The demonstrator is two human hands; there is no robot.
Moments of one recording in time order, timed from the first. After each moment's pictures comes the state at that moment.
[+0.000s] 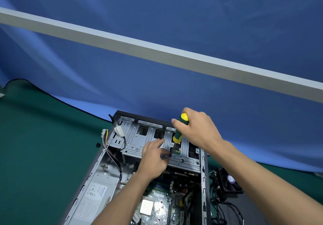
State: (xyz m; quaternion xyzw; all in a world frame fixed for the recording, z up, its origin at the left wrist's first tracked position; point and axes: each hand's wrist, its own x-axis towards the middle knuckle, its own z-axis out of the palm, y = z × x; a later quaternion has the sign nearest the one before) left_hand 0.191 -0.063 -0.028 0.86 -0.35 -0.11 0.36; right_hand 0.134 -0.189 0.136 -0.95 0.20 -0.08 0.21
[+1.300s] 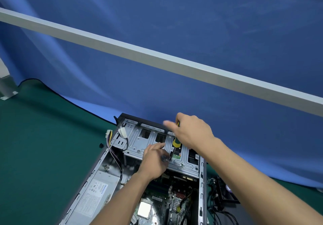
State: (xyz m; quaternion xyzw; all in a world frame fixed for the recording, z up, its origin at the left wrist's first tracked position) left_hand 0.188 -0.063 -0.021 0.87 -0.33 -0.13 0.35; right_hand 0.144 -0.164 0.164 -0.97 0.22 0.07 0.12
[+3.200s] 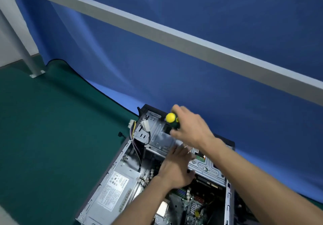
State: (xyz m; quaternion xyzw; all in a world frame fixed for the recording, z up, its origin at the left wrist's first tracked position) left_hand 0.182 -0.050 -0.025 0.87 -0.45 -0.05 0.21; right_hand 0.209 -0.138 0.105 -0.99 -0.01 -0.02 0.12
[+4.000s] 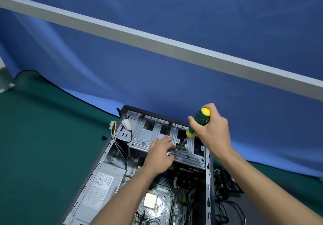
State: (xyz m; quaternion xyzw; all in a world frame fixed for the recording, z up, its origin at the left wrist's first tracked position) left_hand 0.188 -0.060 -0.032 0.85 -0.36 -0.13 0.37; right_hand 0.116 -0.187 0.112 -0.88 0.25 -0.24 0.32
